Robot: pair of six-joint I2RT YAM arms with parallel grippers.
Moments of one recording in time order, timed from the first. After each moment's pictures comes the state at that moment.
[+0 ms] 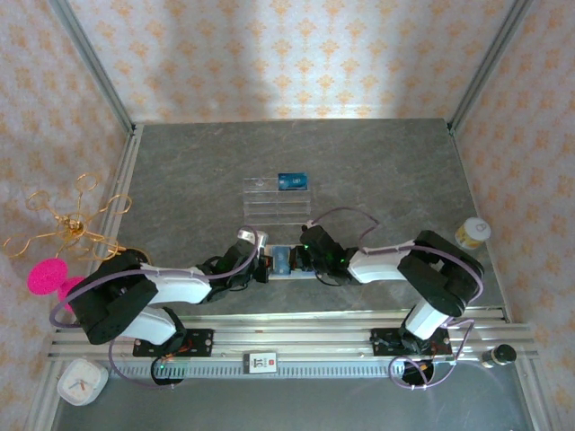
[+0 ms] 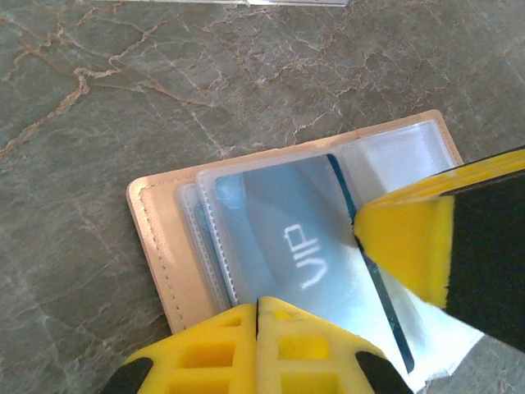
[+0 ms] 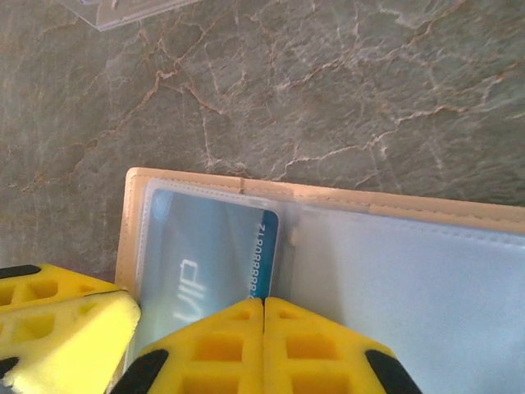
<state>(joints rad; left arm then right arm) -0.78 1.40 0.33 0.37 -0.05 -0.63 0.89 1.61 0.60 0.23 -0.03 0.87</state>
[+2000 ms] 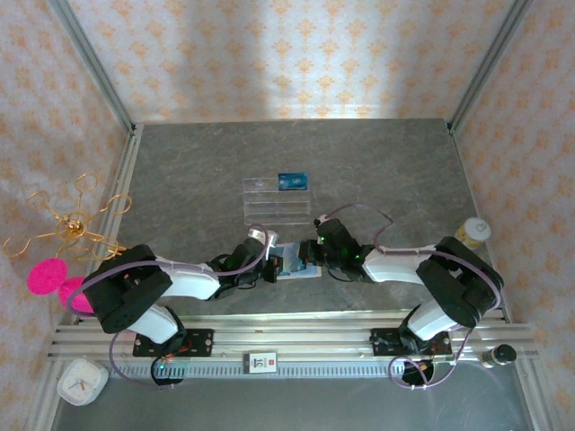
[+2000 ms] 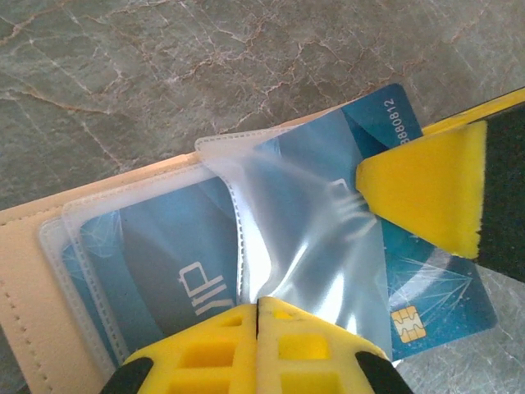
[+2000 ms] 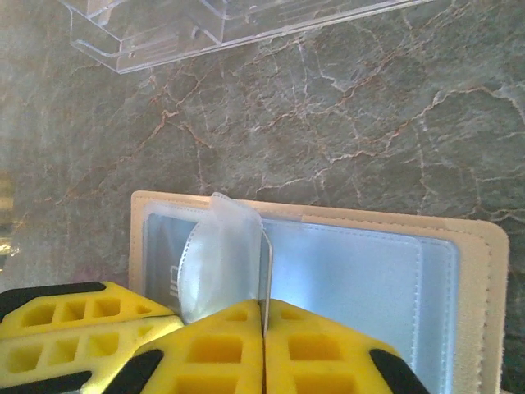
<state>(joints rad) -0.81 1.50 0.38 0.43 0.01 -0.63 0.77 1.50 0.54 0.23 -0.14 0.82</state>
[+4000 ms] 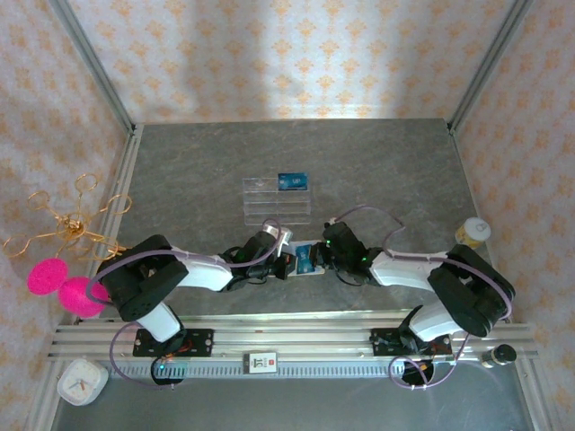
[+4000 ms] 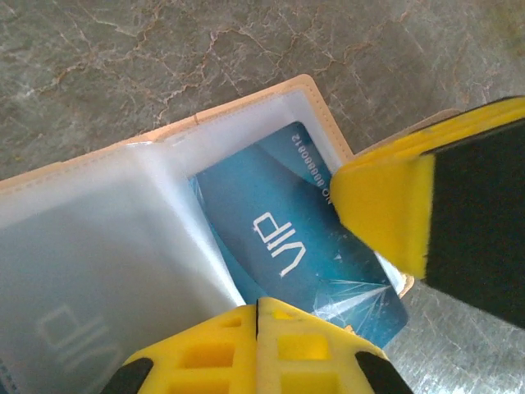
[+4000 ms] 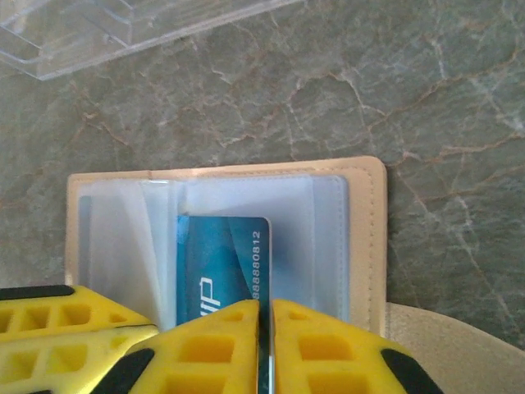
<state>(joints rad) -0.82 1.62 0.51 0.42 0.13 -0.62 0.76 1.44 0.50 0.12 -0.06 0.83</state>
